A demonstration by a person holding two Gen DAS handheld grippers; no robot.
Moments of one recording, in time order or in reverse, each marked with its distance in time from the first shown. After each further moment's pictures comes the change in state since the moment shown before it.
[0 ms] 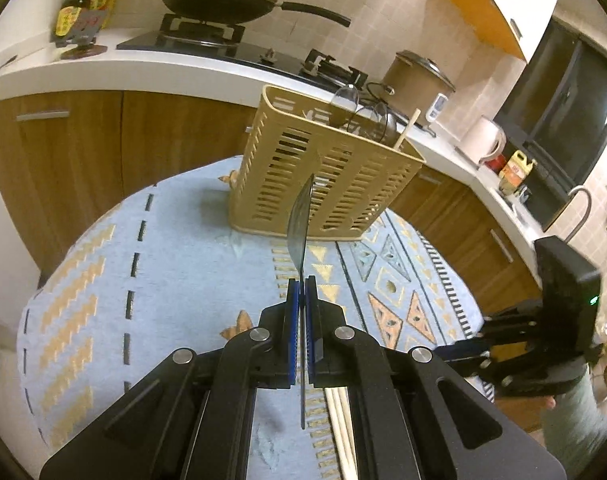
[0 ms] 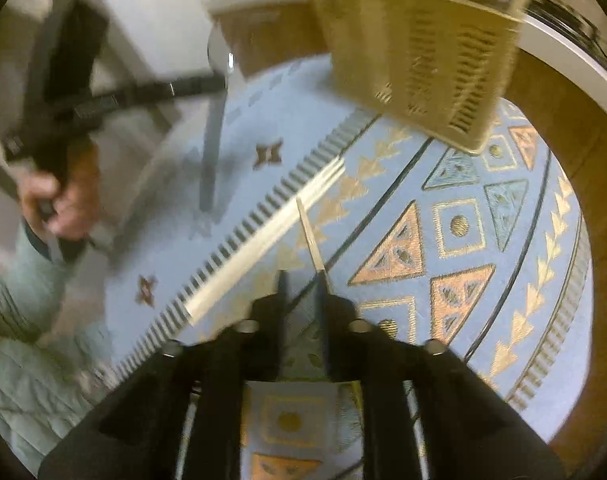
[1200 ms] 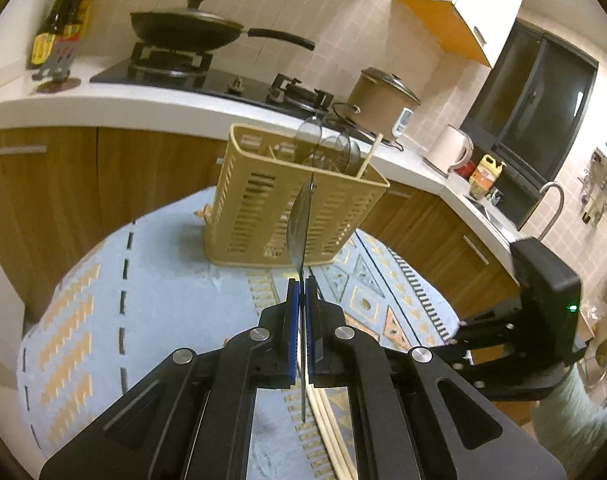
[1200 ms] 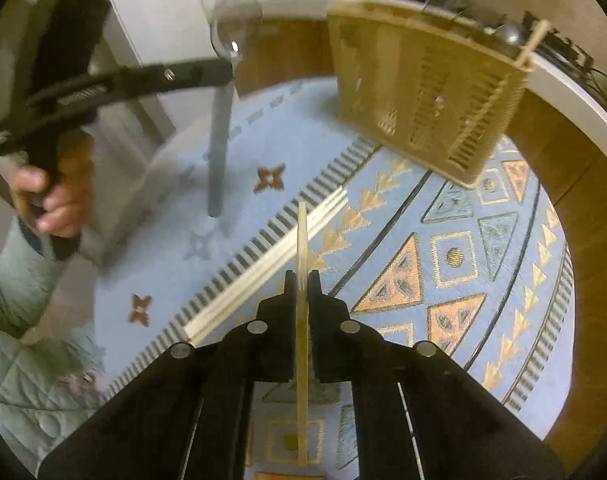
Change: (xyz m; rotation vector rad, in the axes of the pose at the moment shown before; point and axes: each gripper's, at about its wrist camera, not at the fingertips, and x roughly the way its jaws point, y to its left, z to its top) left arm -0.017 -0.004 0.013 0.085 -0.073 -0.089; right arm -0.023 0.014 0.018 0.012 -0.138 -0.042
